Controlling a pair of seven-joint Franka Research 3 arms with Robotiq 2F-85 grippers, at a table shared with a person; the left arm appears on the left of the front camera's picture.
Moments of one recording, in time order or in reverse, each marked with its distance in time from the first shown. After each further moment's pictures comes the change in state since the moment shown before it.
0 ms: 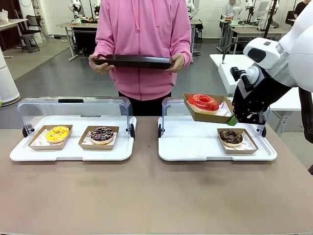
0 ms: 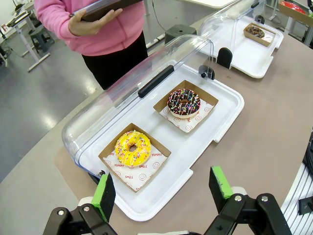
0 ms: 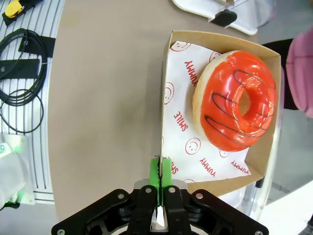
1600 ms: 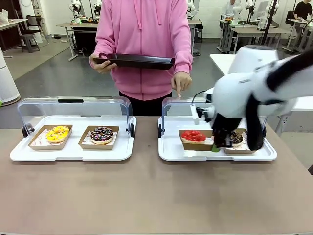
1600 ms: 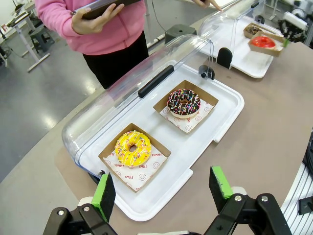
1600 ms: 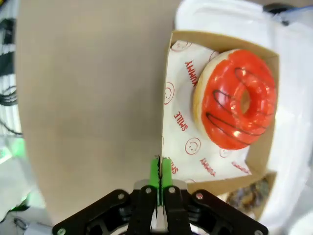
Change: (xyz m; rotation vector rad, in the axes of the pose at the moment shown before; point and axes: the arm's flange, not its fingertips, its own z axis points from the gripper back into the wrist) left arm 0.000 0.000 0.000 0.000 0.000 0.000; right arm -0.017 -0.030 -0.146 0.215 0.156 -0.109
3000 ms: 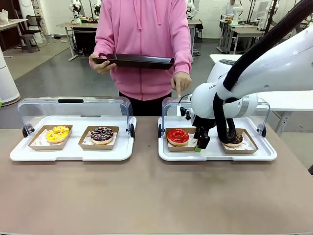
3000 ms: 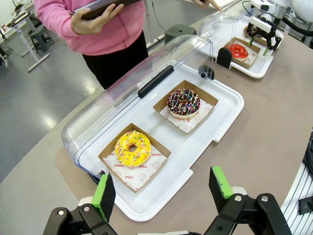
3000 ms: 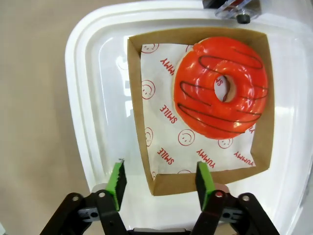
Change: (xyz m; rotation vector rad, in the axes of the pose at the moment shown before) left arm 0.000 0.000 0.000 0.000 0.000 -0.001; right arm 0.032 -0.104 -0.094 0.011 -0.032 -0.097
